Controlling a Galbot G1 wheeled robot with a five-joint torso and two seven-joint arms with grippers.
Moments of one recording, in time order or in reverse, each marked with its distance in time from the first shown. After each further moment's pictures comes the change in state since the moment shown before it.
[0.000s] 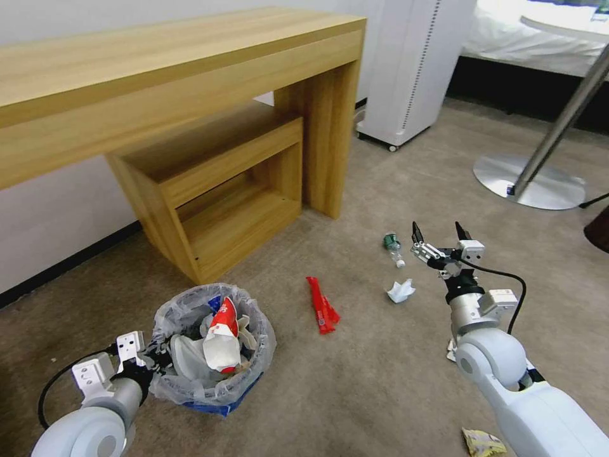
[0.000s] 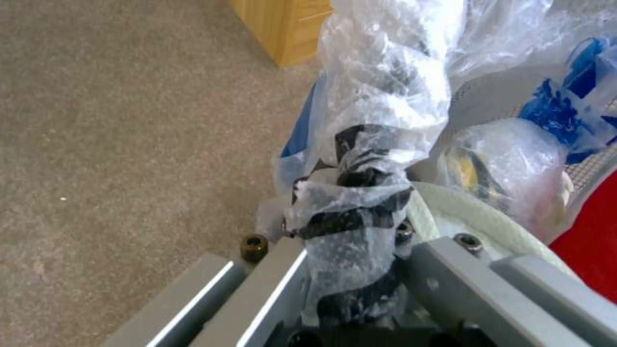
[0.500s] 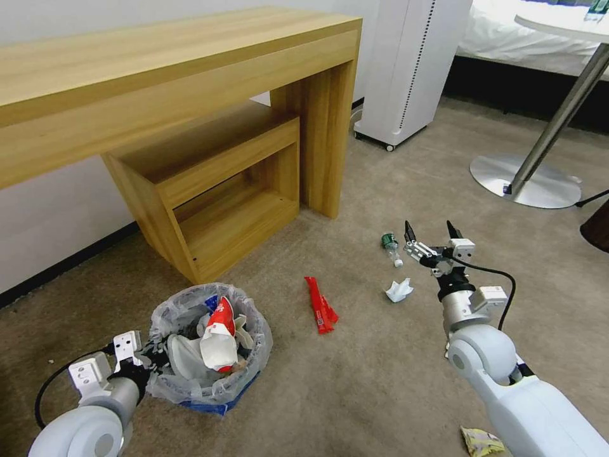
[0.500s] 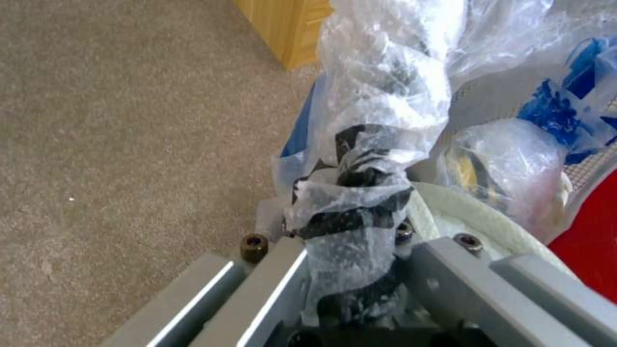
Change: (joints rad) left arm -0.008 0.004 -0.008 0.011 -0.008 -0.001 -0.002; right arm 0.037 0.010 -0.035 -0.026 0.002 0.004 -0.001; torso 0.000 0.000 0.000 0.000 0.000
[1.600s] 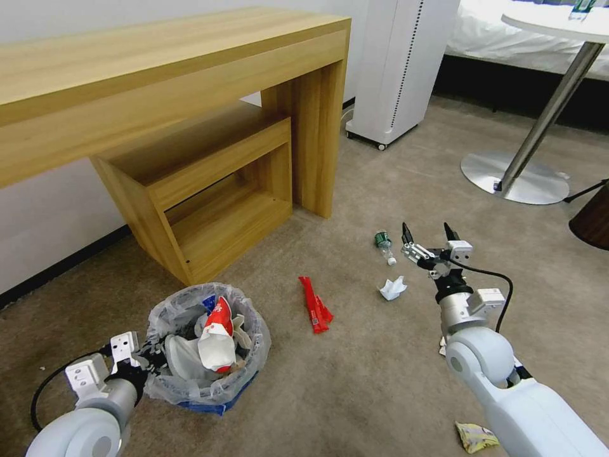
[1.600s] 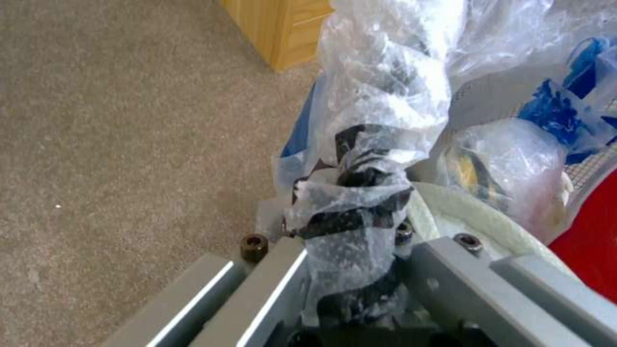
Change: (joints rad) left arm 0.022 -0.008 -0.006 -0.019 0.012 -0.010 0.000; right arm -0.030 0.004 0.007 0.022 -0.006 -0.003 -0.001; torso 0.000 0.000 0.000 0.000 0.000
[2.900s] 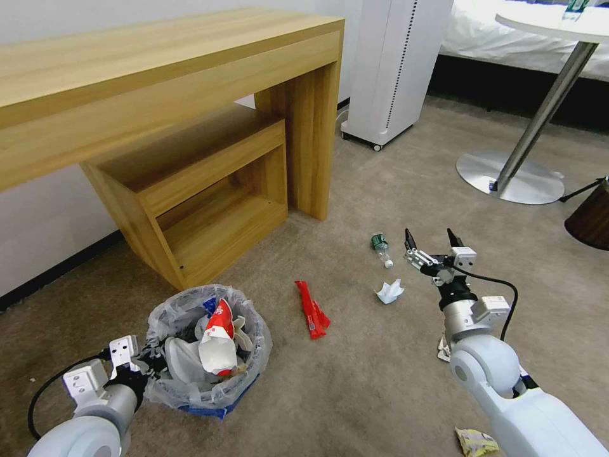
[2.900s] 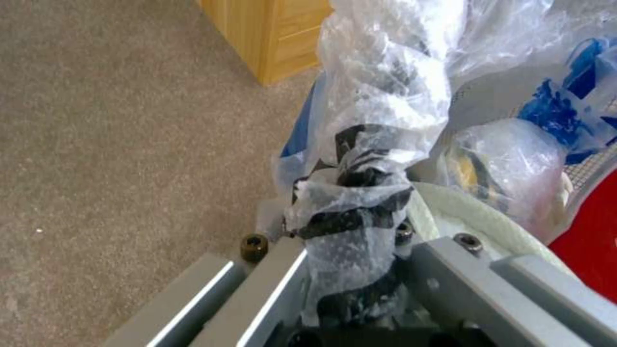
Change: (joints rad) left arm 0.030 -0.014 -0.005 -0.027 0.019 -0.009 0.005; right arm -0.039 -0.002 0.022 0.020 -0.007 0.001 0.001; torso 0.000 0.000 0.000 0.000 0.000
